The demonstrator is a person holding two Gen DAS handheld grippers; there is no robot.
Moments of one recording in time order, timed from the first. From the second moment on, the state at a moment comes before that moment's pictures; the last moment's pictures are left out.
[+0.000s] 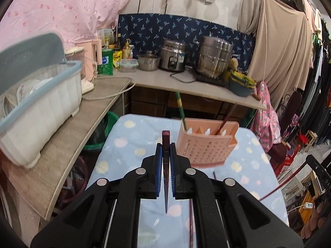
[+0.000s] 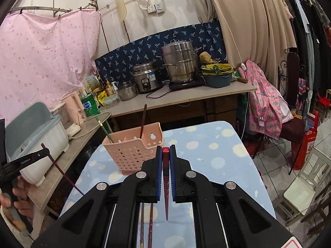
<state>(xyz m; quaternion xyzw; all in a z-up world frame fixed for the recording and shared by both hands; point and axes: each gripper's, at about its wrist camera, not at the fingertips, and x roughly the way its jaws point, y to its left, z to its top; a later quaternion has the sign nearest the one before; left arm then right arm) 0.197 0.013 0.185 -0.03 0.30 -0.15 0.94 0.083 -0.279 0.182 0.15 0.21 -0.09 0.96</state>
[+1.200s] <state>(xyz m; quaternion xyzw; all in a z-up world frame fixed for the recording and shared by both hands) 0.333 -0.057 0.206 -0.09 0.27 -0.15 0.95 0.266 -0.277 0.200 0.17 0.18 -0.06 0.97</state>
